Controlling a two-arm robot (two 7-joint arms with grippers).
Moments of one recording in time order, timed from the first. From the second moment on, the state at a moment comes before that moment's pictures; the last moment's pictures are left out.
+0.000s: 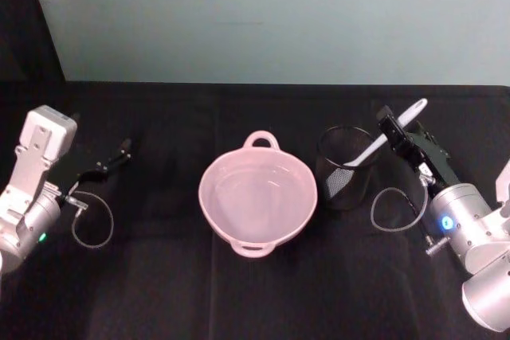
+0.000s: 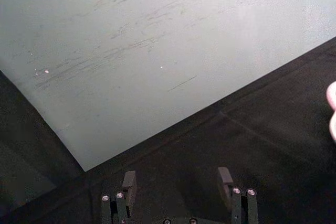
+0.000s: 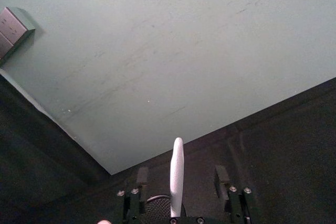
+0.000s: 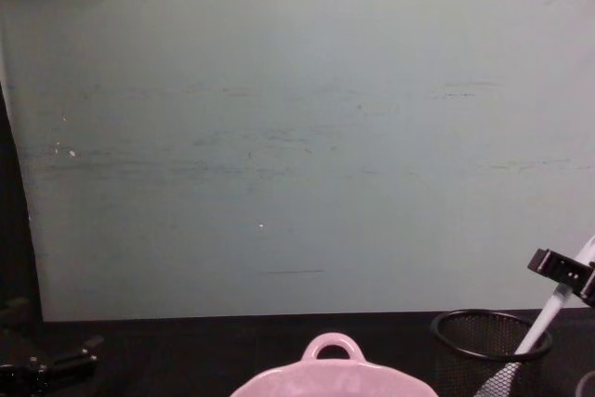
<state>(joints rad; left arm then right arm) -0.20 0.60 0.45 -1.41 -0.25 -0.12 0.03 0.08 0.24 -0.16 -1.54 0.78 0.02 0.04</state>
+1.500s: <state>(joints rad) -0.20 0.60 0.45 -1.41 -0.25 -0.12 0.03 0.03 0.30 -0.17 -1.66 0.63 -0.03 0.07</state>
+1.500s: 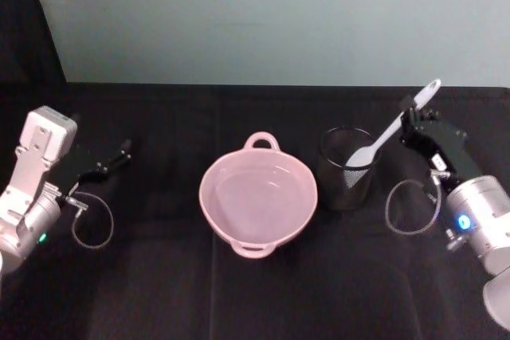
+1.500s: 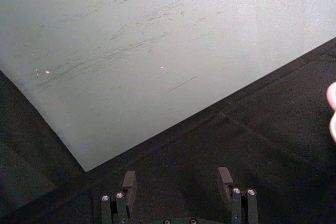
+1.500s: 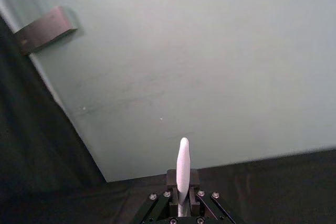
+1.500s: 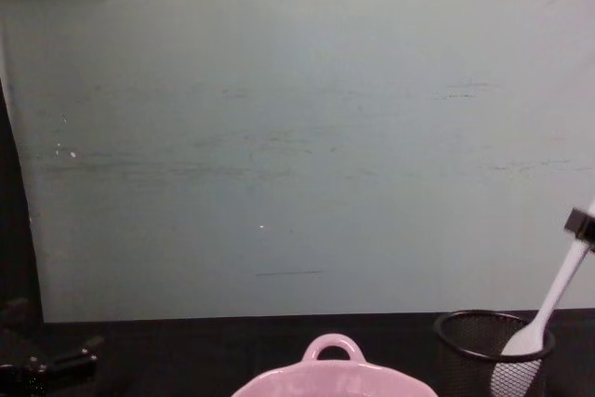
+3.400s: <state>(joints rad) -0.20 0.60 0.45 -1.41 -0.25 -0.12 0.03 0.26 0.48 -0.44 -1.76 0.52 0.24 0.37</state>
